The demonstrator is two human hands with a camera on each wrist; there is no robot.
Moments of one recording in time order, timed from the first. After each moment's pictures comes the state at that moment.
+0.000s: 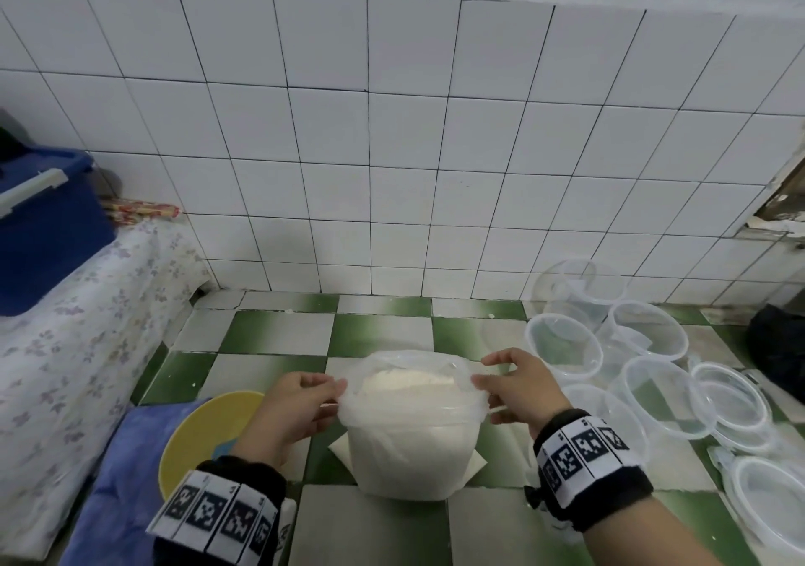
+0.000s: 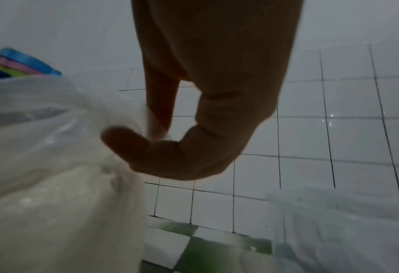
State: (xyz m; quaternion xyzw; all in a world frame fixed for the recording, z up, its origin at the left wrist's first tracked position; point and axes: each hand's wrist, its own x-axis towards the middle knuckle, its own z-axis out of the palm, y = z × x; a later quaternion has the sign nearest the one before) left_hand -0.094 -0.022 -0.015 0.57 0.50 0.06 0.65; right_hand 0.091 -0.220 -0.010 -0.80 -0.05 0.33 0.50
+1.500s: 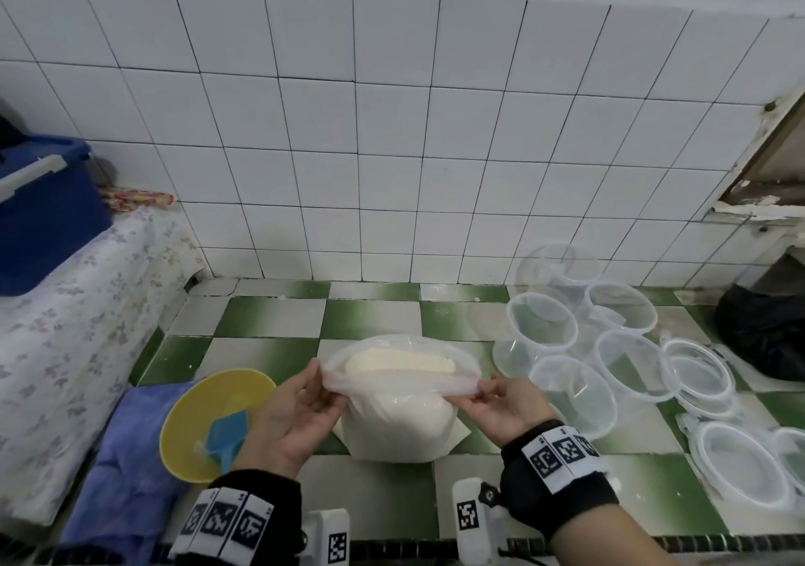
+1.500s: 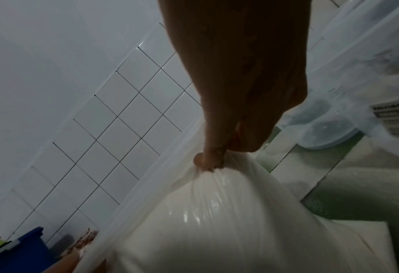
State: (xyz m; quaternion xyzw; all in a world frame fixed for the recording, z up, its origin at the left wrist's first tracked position) left_hand -0.110 -0.059 -0.024 0.11 0.40 0.18 0.89; right_hand 0.054 -0.240 -0.022 -0.36 0.31 0.42 0.78
